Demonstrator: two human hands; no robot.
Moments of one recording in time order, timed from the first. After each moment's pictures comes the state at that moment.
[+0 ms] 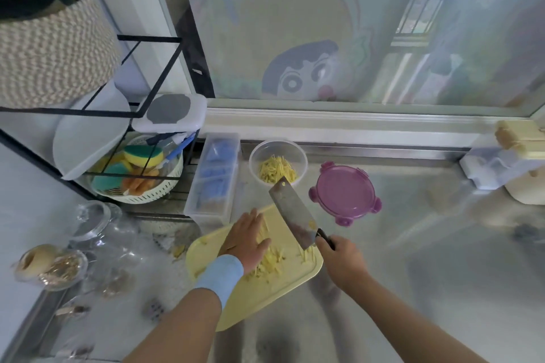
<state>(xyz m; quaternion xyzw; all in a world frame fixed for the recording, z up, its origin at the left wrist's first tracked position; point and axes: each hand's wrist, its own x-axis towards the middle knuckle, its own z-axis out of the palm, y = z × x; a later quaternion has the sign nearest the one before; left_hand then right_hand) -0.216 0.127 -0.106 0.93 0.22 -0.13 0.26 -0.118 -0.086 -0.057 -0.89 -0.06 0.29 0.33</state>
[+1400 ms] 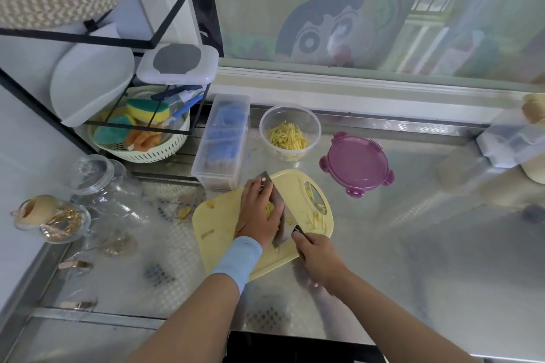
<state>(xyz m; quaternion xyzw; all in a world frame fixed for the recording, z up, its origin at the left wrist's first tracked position) -0.228 0.099 -0.135 0.89 0.28 0.11 0.34 -0.191 -0.064 -0.097 -0.82 -0.05 0.42 0.40</state>
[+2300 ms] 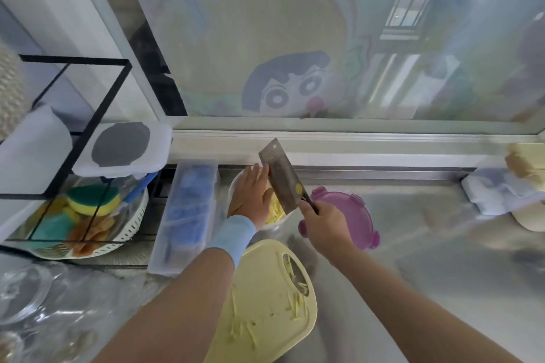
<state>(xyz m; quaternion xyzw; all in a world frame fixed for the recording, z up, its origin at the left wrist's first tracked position) -0.030 0.184 -0.081 0.96 0.20 0.04 0.20 0.007 0.003 -0.028 -0.88 -0.07 0.24 0.39</state>
